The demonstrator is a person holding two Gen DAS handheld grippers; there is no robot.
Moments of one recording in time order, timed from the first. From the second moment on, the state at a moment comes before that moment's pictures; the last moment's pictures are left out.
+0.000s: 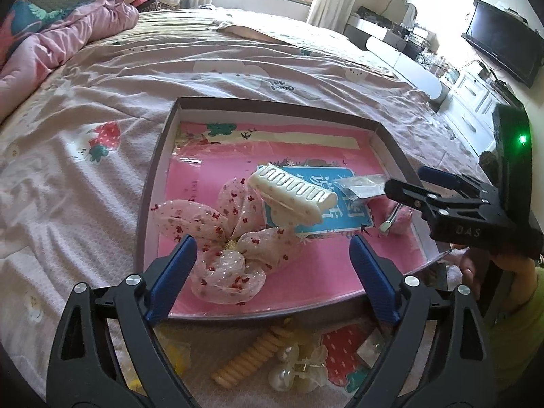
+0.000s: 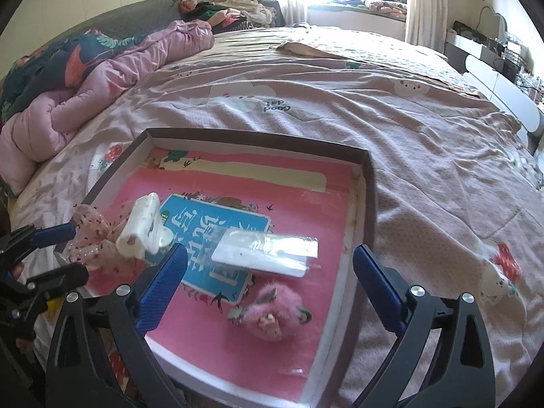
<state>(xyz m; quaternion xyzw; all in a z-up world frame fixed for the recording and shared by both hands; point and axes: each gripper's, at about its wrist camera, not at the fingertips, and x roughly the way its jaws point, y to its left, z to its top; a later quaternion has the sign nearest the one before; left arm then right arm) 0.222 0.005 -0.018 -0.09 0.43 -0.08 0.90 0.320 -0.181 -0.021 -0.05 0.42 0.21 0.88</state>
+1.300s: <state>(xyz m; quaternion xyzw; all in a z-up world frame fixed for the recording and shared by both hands) 0.138 0.024 0.038 -0.10 0.37 -0.05 0.92 0.194 -0.200 0.043 -0.06 0.35 0.22 0.91</state>
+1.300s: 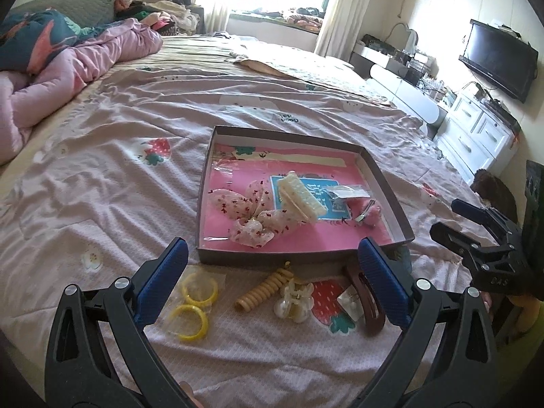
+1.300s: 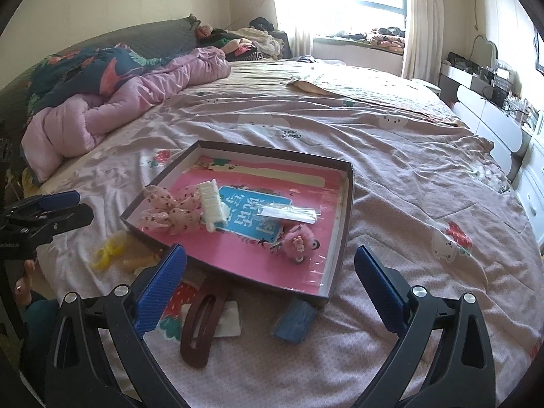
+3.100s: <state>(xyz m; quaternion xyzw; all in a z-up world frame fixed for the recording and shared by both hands) 0.079 0.035 -0.009 -0.06 0.42 -0.03 0.91 0.116 -0.156 -0.013 -0.10 0.38 0.27 0.88</state>
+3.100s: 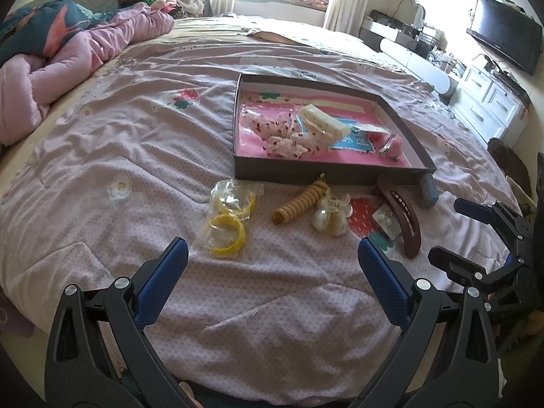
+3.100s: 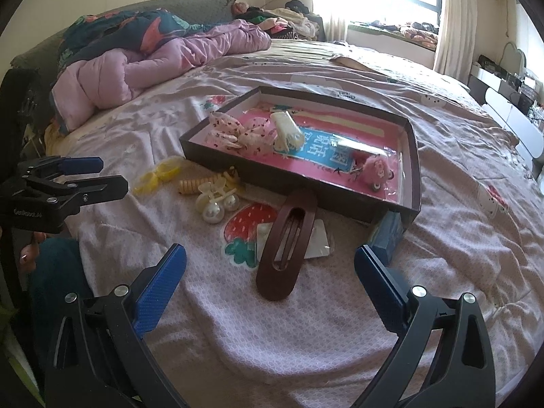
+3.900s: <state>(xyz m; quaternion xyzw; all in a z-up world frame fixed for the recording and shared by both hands) 0.113 -0.009 -0.033 -0.02 0.45 -0.09 0.89 0.145 -0.159 -0.052 -0.04 0.42 0.26 0.87</state>
